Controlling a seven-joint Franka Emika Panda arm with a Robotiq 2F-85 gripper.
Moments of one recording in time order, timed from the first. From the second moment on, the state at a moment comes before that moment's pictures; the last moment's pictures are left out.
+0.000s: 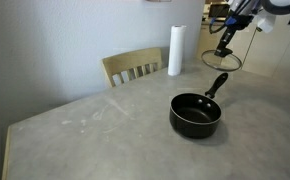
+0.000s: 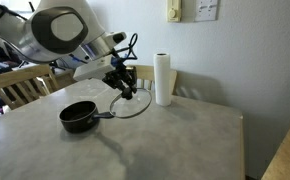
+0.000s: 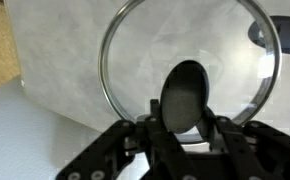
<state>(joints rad) -0.12 0.22 -0.13 -2.20 -0.32 2.81 -0.26</state>
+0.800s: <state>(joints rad) -0.11 0.21 -0.08 -2.20 -0.26 2.81 -0.32</state>
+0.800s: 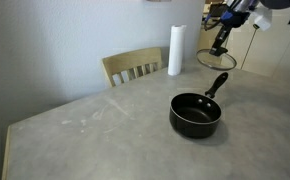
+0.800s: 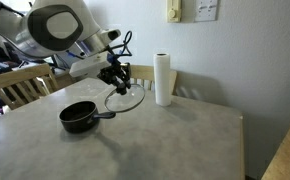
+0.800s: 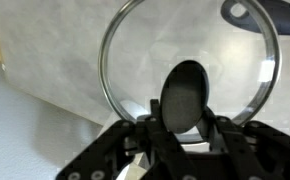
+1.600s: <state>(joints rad) -0.01 0.16 0.02 -2.19 -0.24 2.67 -0.31</state>
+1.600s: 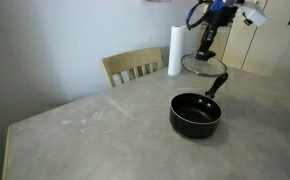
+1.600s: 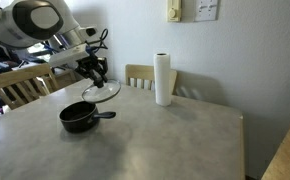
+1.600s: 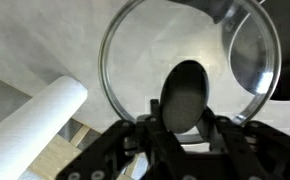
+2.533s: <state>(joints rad) 0.11 0.20 0.04 -2.20 -0.26 2.60 -0.03</state>
